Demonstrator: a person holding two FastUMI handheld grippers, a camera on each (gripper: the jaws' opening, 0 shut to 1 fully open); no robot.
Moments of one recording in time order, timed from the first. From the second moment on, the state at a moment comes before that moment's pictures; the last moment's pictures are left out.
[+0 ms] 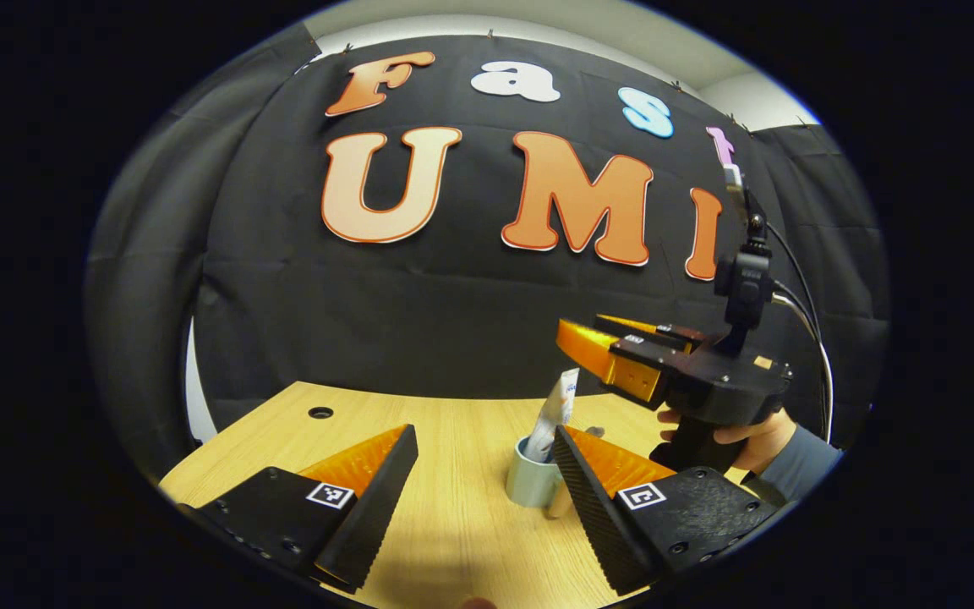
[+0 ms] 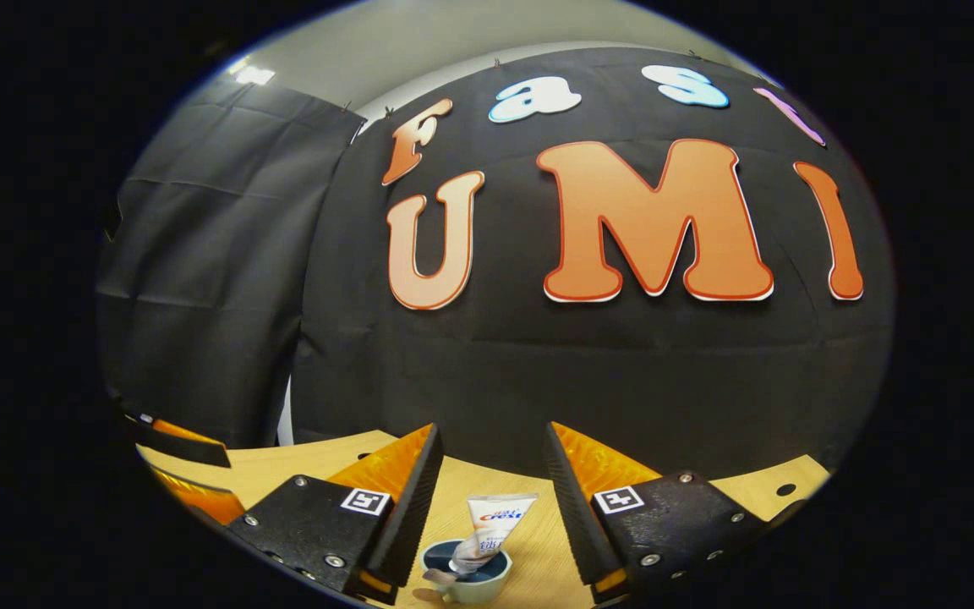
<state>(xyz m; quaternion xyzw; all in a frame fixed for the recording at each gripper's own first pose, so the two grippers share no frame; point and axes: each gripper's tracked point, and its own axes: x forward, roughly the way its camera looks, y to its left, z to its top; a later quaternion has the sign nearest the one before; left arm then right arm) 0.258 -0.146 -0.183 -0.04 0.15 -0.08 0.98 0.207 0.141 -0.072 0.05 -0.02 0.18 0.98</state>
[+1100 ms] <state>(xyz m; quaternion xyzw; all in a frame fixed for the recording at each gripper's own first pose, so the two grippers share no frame) 0.284 -0.228 -0.294 -0.03 0.41 -0.12 0.90 0.109 0.049 -0.025 0.02 0.06 0.11 0.99</state>
